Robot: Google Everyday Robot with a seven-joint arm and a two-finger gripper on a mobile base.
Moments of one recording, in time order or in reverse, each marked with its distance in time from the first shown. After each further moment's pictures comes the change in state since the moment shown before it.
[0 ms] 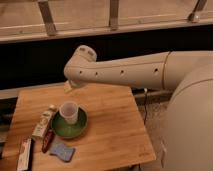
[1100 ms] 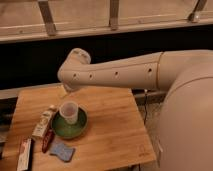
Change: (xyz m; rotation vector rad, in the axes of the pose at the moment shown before) arm 0.014 0.046 0.003 -0.036 0.035 -0.096
